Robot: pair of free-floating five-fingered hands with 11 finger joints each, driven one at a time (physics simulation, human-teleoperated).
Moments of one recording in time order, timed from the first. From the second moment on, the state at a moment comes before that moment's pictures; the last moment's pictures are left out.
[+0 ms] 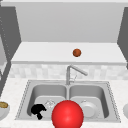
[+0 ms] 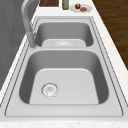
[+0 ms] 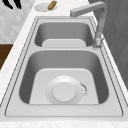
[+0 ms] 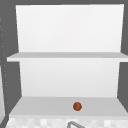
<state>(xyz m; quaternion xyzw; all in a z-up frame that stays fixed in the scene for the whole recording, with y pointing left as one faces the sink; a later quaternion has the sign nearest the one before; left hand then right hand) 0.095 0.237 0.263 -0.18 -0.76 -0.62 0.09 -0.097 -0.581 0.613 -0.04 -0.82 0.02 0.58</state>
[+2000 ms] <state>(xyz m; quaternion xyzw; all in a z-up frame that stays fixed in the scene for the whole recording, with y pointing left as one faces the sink) 0.095 0.237 0.263 -0.18 -0.76 -0.62 0.09 -0.116 -0.836 0.436 -0.06 -0.81 -0.16 0.56</state>
